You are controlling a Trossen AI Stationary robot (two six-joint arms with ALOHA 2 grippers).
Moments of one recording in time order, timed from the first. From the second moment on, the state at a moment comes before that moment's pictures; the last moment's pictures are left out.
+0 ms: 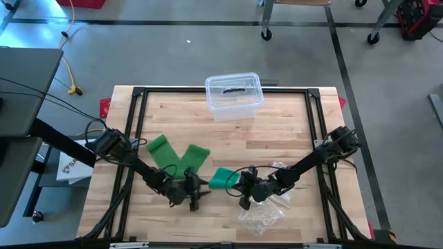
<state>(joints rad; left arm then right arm) -0.61 1.89 0.60 0.70 -0.65 -0.48 0.50 1.88 0.84 0.34 0.46 0.70</state>
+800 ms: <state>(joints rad) -0.60 1.95 0.61 1.02 -0.64 -0.31 0.53 1.85 0.84 0.29 0.46 0.68</state>
